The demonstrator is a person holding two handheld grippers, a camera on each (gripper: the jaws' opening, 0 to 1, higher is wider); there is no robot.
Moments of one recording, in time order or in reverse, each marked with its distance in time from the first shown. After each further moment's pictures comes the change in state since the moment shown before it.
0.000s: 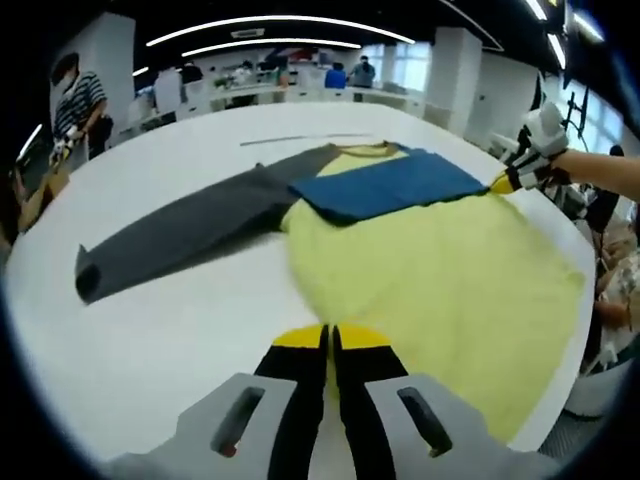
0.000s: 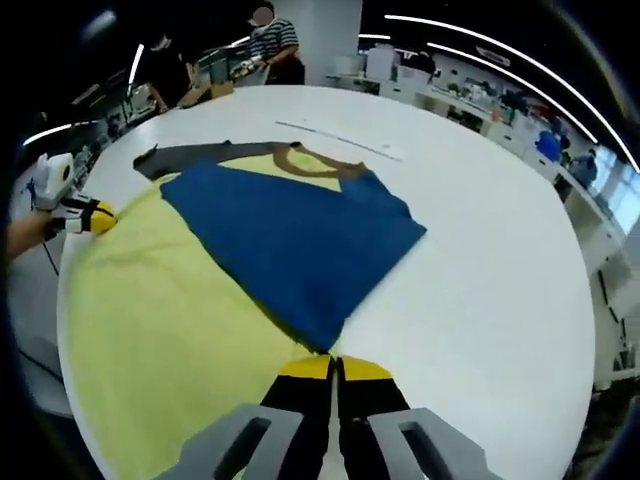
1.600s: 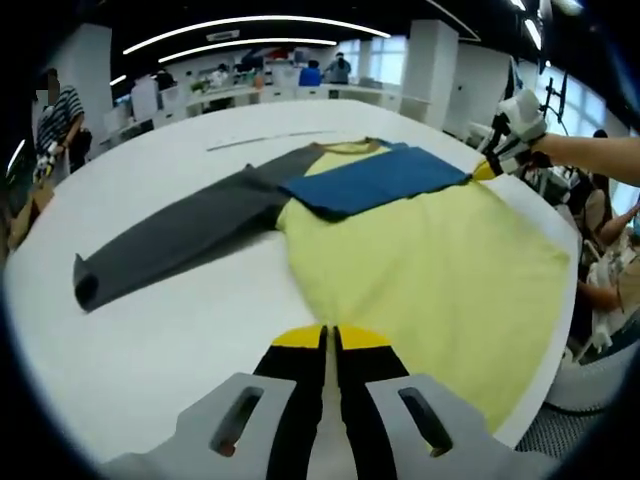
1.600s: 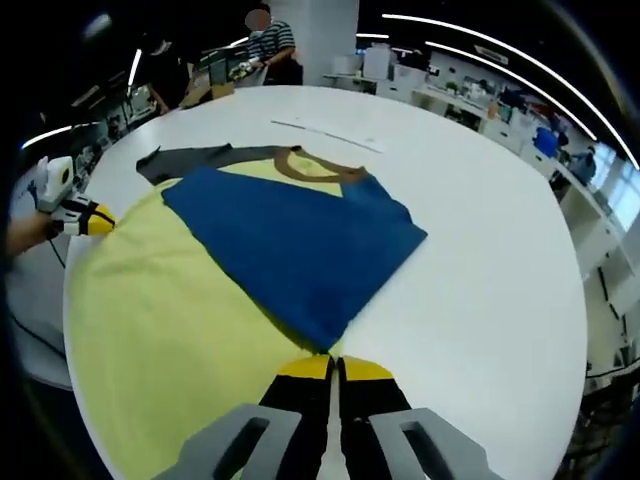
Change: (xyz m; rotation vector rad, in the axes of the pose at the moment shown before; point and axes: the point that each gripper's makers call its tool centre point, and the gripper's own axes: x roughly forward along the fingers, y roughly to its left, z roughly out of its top) left arm -0.010 -0.039 0.000 0.024 -0.011 -0.087; right arm -0.029 -0.015 -0.025 0.011 -0.014 0.015
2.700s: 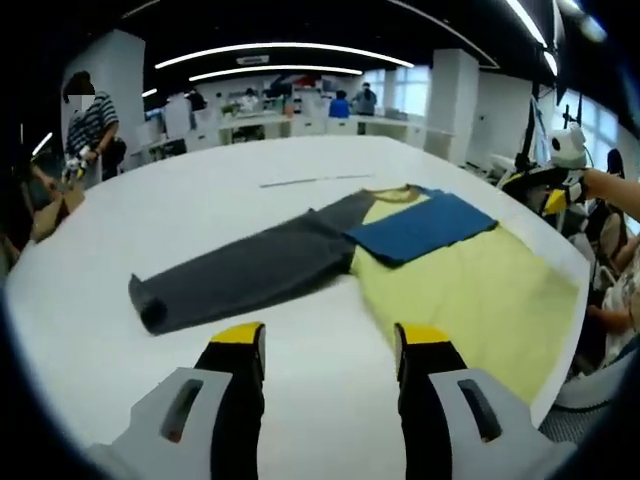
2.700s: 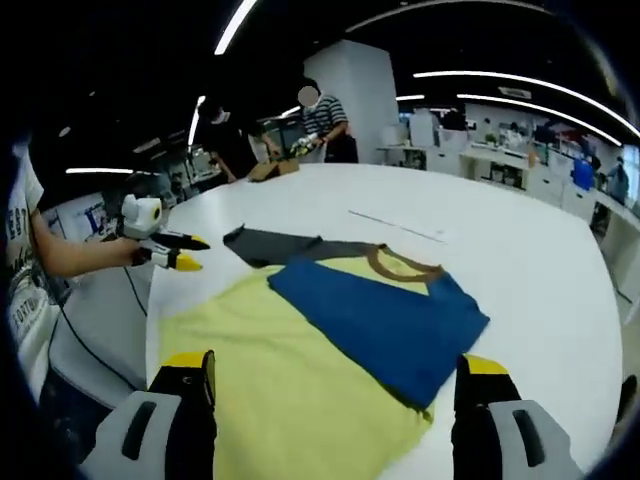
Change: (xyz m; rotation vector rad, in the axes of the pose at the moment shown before) left arm -0.042 0.067 0.033 -0.014 -0.121 0.134; right arm -0.069 0.075 0.064 -0.001 -0.332 0.278
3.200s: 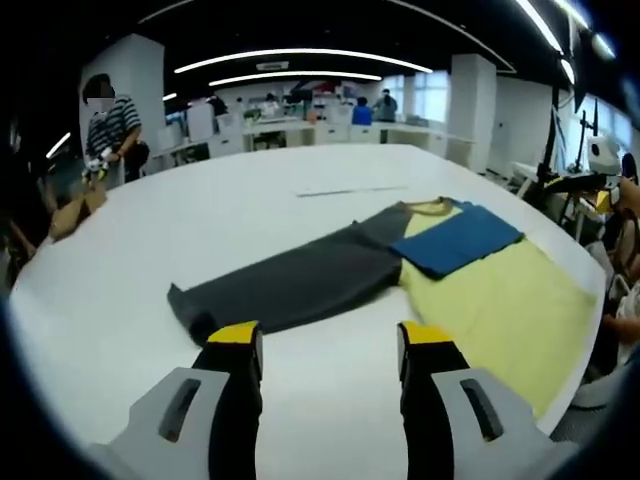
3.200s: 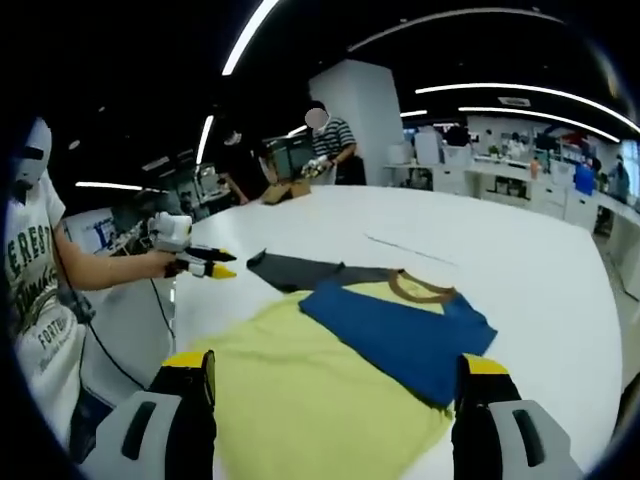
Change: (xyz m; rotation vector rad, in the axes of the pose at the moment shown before) left arm -0.007 0.047 0.013 -0.017 -0.022 0.090; right arm -0.031 0.037 0.022 0.015 -0.078 0.039
